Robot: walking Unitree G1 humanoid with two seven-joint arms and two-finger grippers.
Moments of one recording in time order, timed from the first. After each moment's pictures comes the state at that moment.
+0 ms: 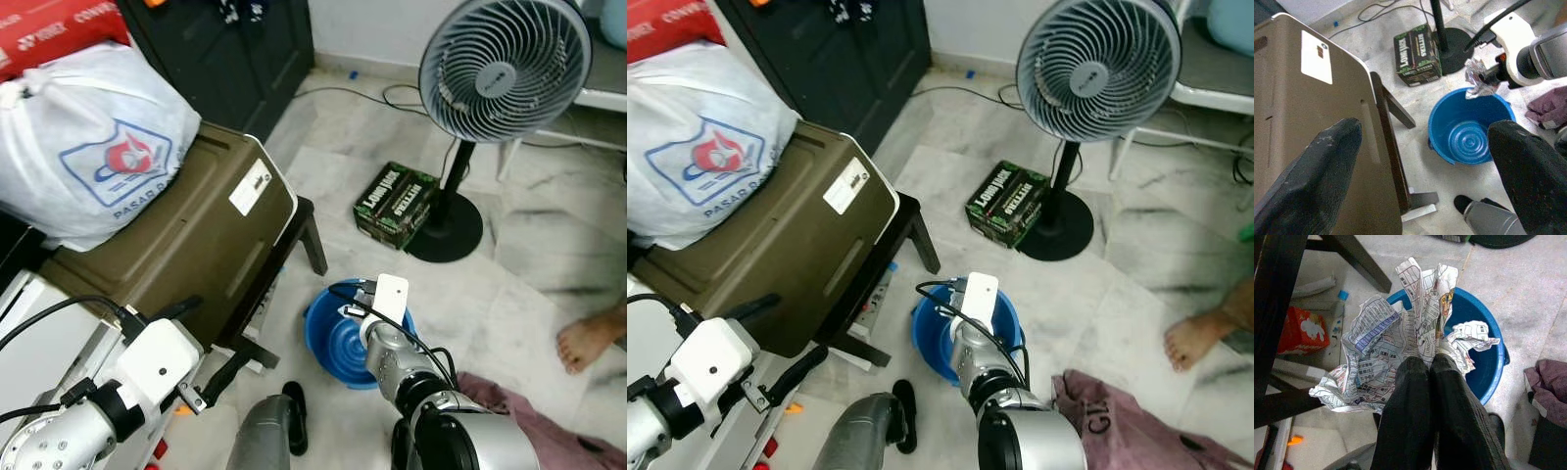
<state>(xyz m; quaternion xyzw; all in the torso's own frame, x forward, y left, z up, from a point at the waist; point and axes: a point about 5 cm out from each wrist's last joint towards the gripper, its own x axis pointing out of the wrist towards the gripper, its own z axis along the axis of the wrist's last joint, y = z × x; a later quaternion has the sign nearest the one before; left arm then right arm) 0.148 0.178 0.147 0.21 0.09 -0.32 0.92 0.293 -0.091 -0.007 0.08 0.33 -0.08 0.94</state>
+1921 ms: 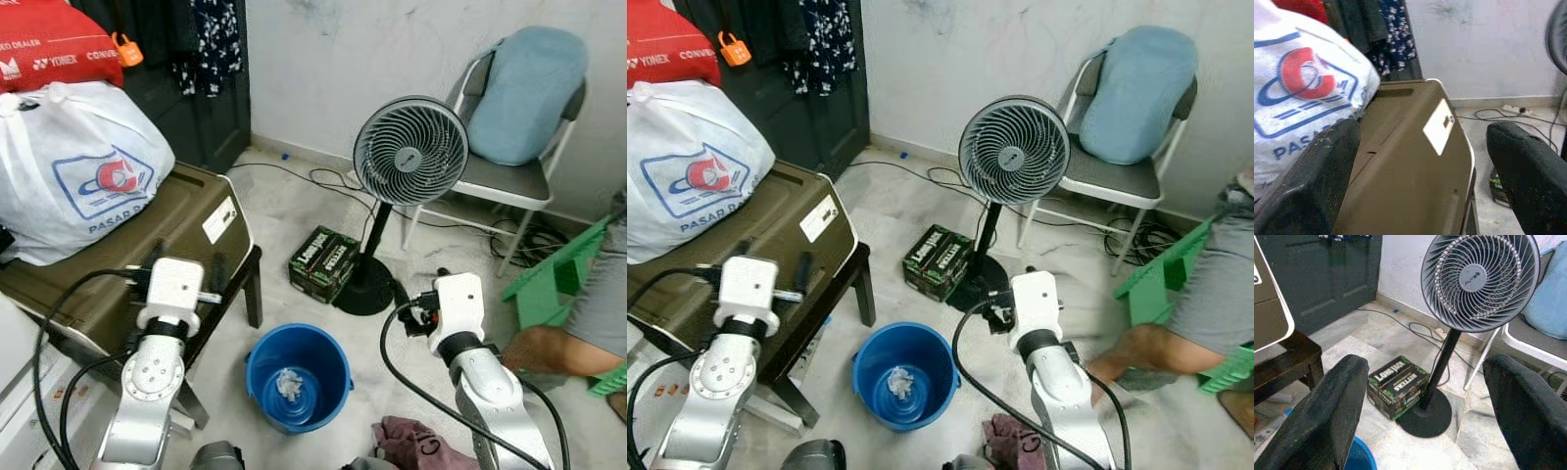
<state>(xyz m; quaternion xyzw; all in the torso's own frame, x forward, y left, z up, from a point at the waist) 0.246 0.175 0.094 0.15 -0.01 0.02 0.99 0.239 -0.166 0.079 -0.07 0.07 0.07 0.99</state>
